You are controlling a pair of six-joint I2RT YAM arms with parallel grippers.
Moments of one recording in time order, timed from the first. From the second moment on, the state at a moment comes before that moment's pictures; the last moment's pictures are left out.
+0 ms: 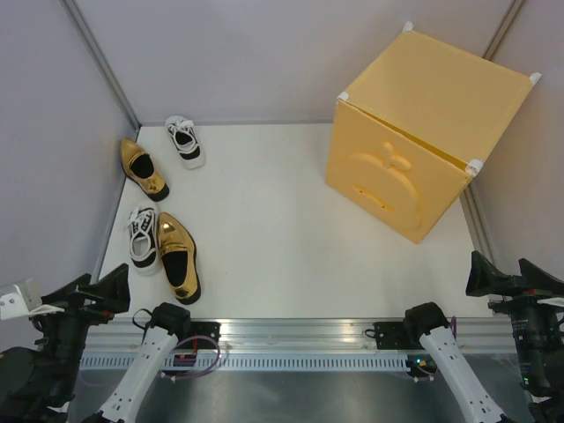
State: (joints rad) left arm -0.32 0.21 1.44 -1.24 -0.38 -0.40; right arm 0.31 0.20 1.36 -1.09 0.40 0.20
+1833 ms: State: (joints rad) left arm -0.32 0.29 1.20 -1.23 0.01 -0.44; right arm 0.31 0.86 1.22 -0.70 0.64 0.14
